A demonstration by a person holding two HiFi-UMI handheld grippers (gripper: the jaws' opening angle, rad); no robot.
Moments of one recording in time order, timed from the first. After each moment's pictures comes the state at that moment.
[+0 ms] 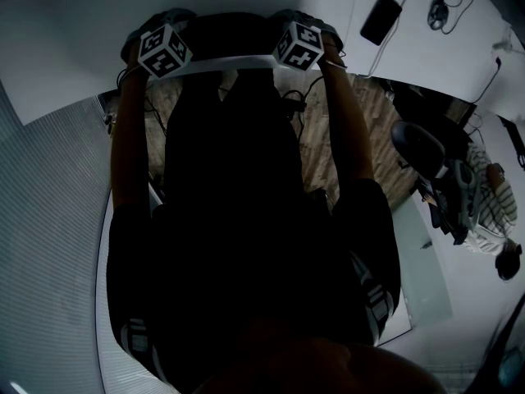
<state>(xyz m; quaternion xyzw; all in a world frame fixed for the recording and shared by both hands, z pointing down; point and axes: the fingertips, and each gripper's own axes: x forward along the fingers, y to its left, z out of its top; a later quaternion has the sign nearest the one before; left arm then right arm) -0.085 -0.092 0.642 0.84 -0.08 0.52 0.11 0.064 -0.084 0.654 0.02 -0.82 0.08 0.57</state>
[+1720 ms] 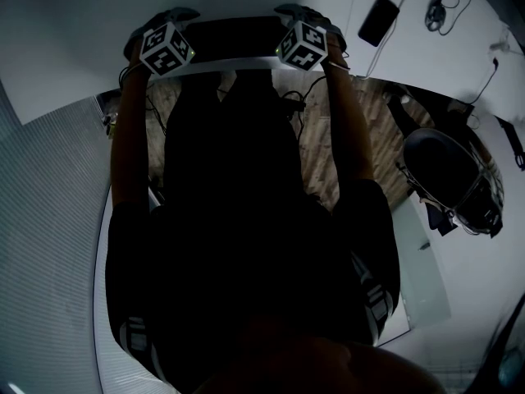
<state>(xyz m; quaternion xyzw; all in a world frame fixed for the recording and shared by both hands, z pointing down) -0.081 -0.094 0.636 0.85 -0.08 0.50 0.12 0.068 -0.106 0.639 0.07 -0.81 0.05 0.57</state>
